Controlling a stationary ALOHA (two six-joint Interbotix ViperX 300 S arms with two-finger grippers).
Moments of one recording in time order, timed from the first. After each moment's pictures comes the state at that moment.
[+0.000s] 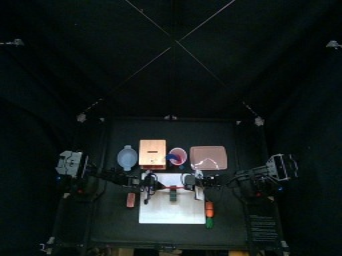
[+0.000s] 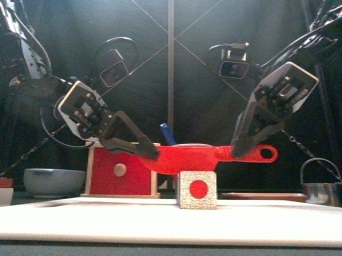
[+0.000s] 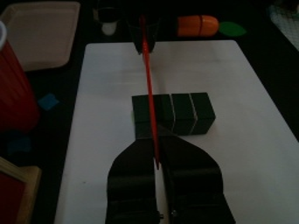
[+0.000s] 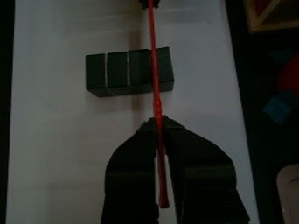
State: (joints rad) left arm -0.08 0.14 0.94 -0.03 -0.68 0.00; right arm 0.06 -0.13 0.87 -0.16 0.06 0.26
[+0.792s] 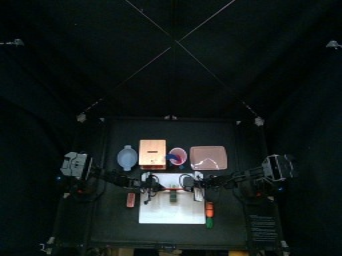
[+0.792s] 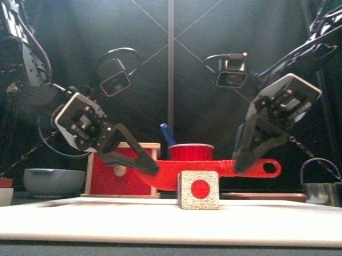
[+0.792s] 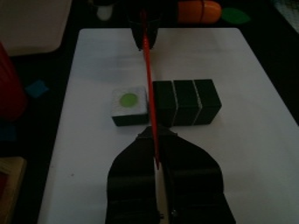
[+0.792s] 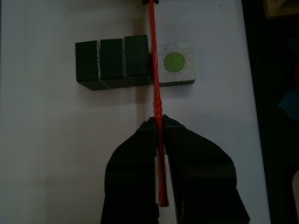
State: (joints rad) left arm -0.09 0.21 0.92 -0.08 -0.68 0.00; right arm 0.06 -0.05 0.86 -0.15 0.05 0.26
